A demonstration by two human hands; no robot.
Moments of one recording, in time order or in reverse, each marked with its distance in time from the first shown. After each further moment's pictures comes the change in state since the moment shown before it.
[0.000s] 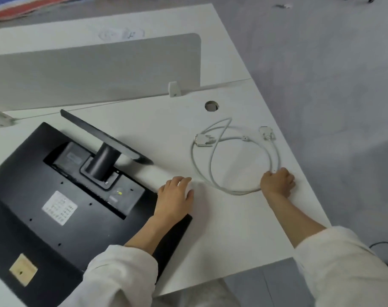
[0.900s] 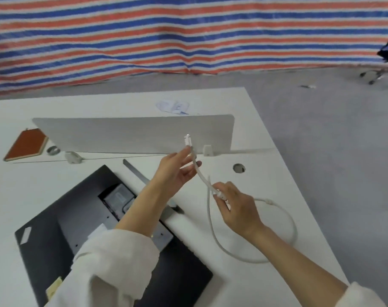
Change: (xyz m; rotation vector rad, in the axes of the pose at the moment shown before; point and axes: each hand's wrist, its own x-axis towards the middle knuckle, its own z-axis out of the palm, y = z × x) left_hand 0.036 0.026 -0.220 -1.694 0.174 -0.241; right_hand -0.124 -0.140 -0.044 0.257 -0.015 -1.572
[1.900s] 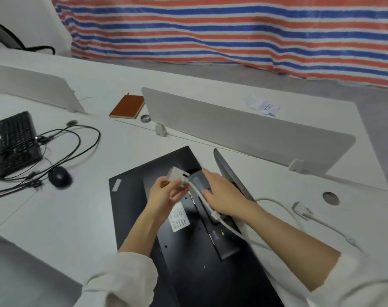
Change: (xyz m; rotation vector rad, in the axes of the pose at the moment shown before) left_hand -0.051 -0.007 -0.240 -0.237 0.461 0.205; right_hand 0.109 -0.144 0.154 0.108 -0.898 0.013
